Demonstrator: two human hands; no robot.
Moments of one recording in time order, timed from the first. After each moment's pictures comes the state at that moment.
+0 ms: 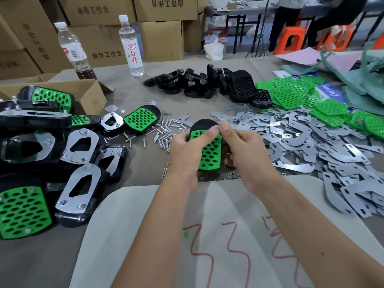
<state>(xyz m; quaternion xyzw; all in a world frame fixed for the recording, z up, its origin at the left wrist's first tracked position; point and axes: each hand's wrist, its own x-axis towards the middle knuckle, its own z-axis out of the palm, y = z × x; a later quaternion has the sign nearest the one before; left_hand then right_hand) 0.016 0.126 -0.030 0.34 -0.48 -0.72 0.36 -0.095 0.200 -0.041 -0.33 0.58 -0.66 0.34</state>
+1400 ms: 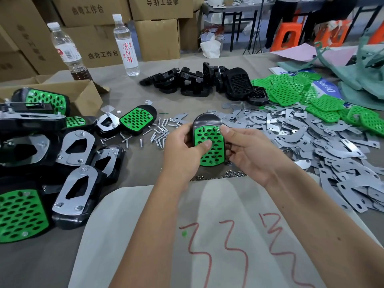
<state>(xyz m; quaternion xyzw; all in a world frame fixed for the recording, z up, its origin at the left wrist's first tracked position) 0.021 0.123 -0.034 0.32 -0.64 -0.58 0.38 -0.115 0.209 -0.032 -0.27 0.51 -0.66 0.48</state>
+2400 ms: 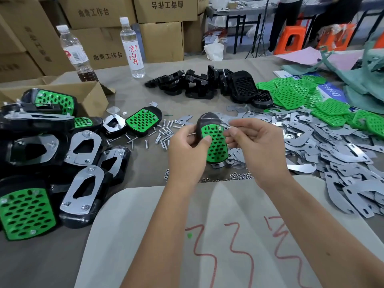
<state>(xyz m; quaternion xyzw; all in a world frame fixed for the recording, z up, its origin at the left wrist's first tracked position) 0.018 0.126 -0.036 0.36 -0.62 -0.54 0.44 -0.108 0.205 -0.038 -0.36 0.59 -0.70 0.18</state>
